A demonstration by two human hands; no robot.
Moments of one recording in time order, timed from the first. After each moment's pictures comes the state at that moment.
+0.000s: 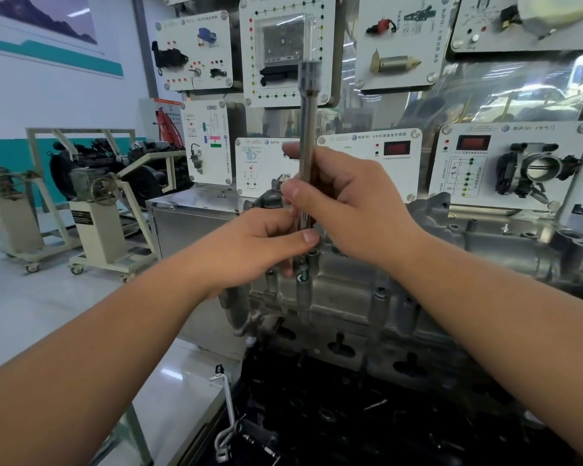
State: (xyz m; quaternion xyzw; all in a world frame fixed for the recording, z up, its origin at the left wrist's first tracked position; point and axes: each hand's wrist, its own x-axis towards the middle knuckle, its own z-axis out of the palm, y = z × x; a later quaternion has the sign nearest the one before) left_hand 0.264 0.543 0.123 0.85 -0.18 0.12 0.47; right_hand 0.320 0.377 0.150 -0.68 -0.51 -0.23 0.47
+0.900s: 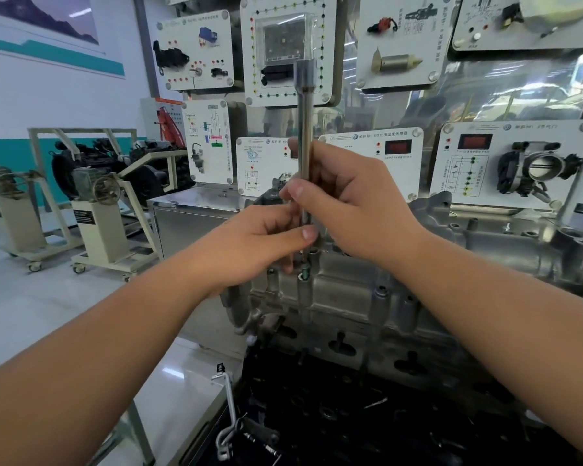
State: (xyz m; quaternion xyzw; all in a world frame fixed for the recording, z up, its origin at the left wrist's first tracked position) left_hand 0.267 0.546 0.120 0.85 -0.18 0.14 0.48; right_hand 0.321 0.376 0.151 -0.66 -0.54 -0.22 0.48
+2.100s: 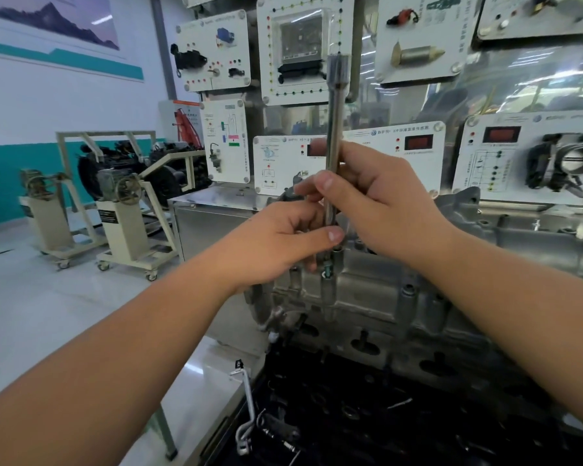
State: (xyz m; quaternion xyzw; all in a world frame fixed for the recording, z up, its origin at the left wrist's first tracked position) left_hand 0.264 0.544 0.122 0.85 -0.18 0.18 0.47; right_hand 0.319 0.378 0.151 -0.65 -0.54 -0.21 0.48
